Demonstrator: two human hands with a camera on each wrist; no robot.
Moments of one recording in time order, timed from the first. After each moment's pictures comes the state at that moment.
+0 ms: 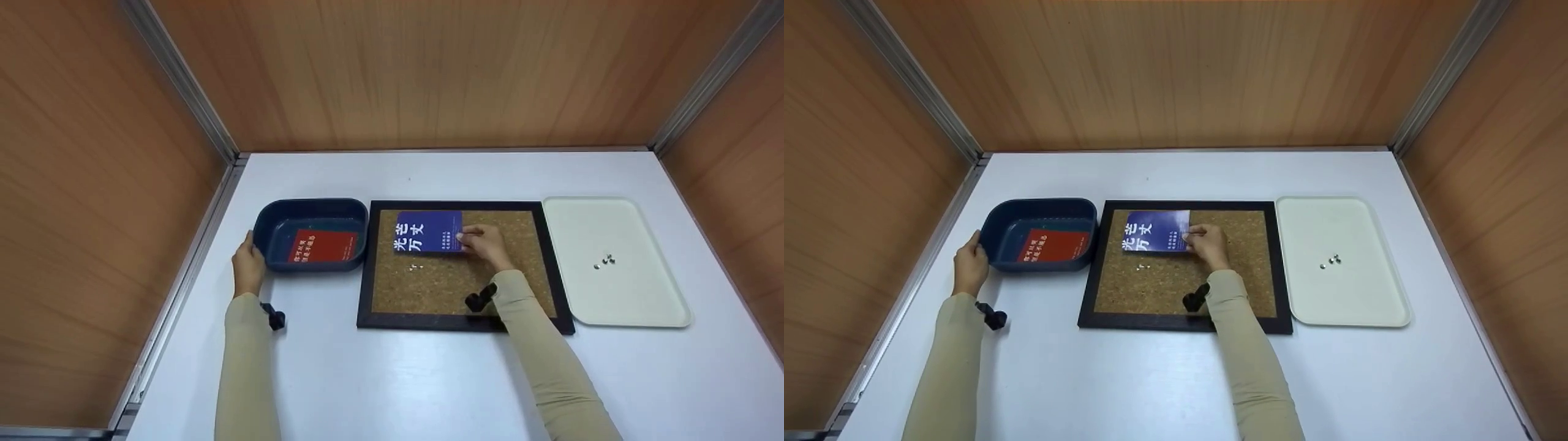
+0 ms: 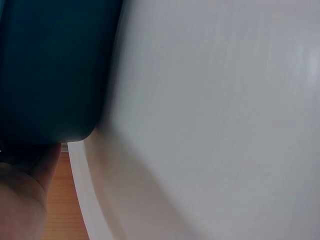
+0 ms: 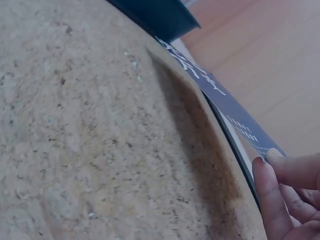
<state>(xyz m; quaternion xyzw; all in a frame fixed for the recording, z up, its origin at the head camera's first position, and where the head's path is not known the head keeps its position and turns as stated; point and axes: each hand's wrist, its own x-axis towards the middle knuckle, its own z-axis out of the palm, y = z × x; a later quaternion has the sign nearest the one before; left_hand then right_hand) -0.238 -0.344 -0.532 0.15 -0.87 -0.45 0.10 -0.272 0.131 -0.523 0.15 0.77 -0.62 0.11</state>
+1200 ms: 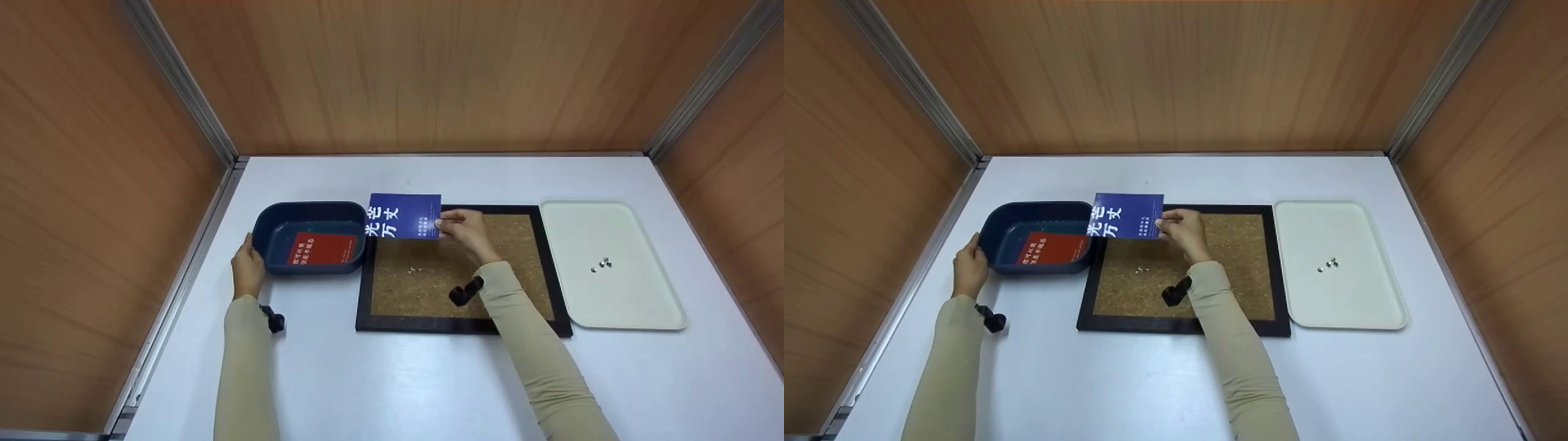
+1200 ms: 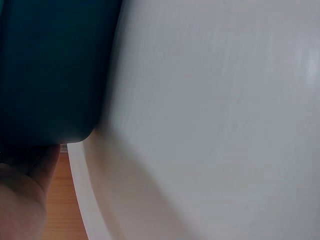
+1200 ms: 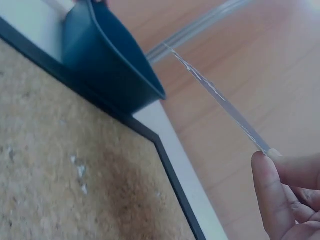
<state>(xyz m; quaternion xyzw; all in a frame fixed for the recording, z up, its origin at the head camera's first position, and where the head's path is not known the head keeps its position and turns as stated) -0.243 -0.340 -0.534 0.15 -0.87 -0.46 0.09 -0.275 0.097 -0.477 0.06 0.74 -0.67 0.07</state>
